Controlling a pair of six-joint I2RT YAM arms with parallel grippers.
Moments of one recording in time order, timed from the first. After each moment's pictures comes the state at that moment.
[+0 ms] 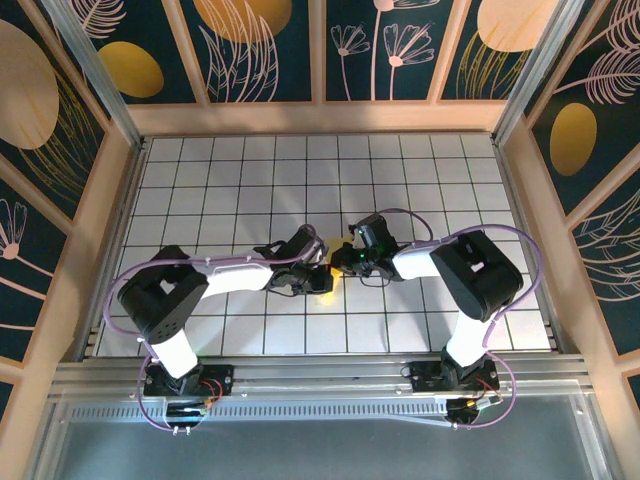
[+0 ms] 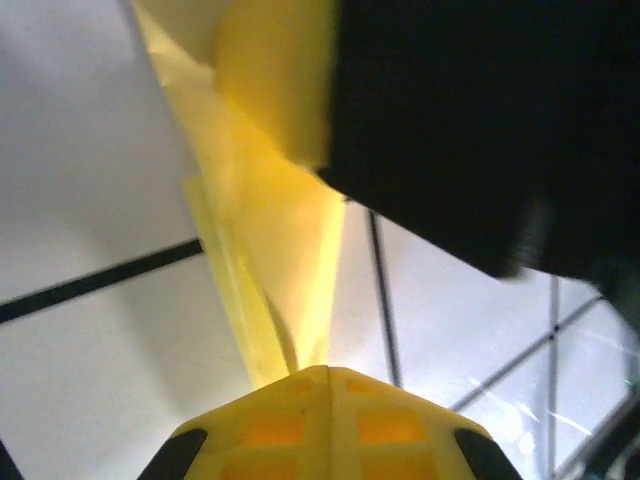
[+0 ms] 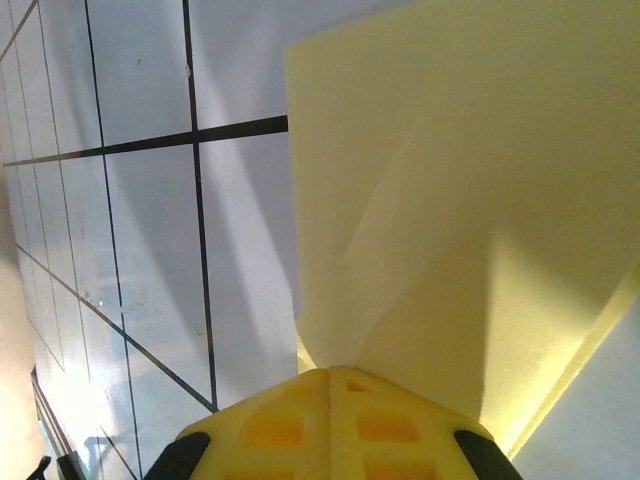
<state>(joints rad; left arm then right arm) -0.85 1.71 0.88 -0.17 0.32 -0.81 0.60 1.78 0.71 0.25 -0.45 0.84</state>
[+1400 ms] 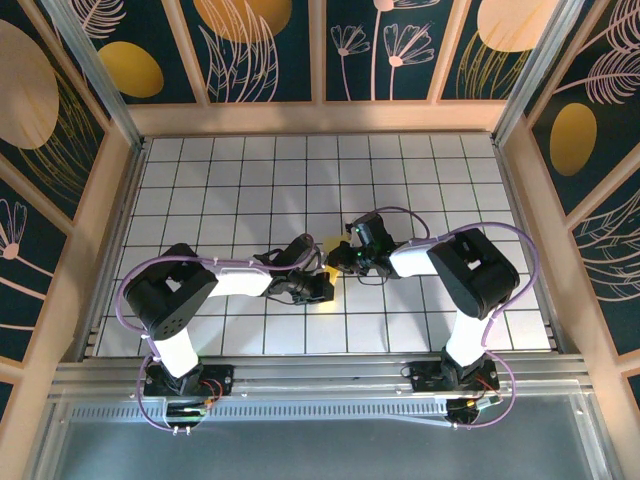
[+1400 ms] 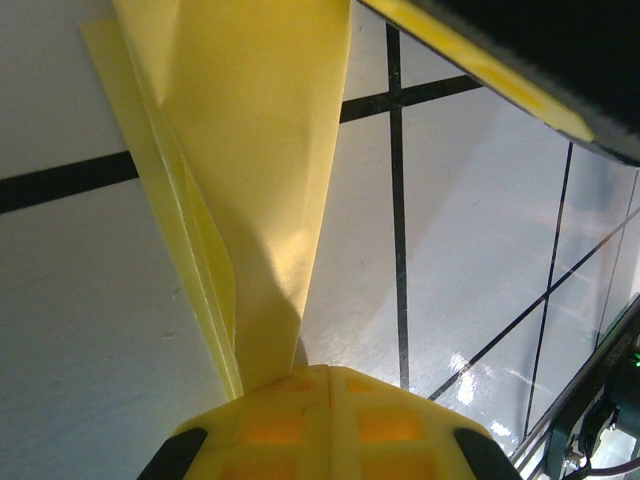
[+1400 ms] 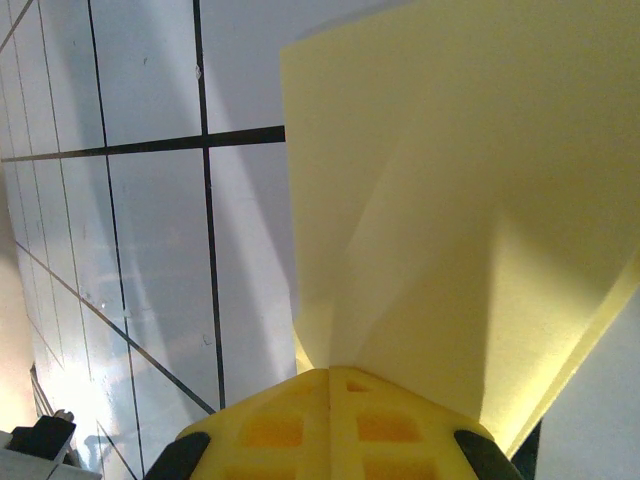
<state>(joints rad) -0.84 1.76 0.80 -0.03 0.45 -0.89 0.61 1.80 0.74 0.23 -0.45 0.83</state>
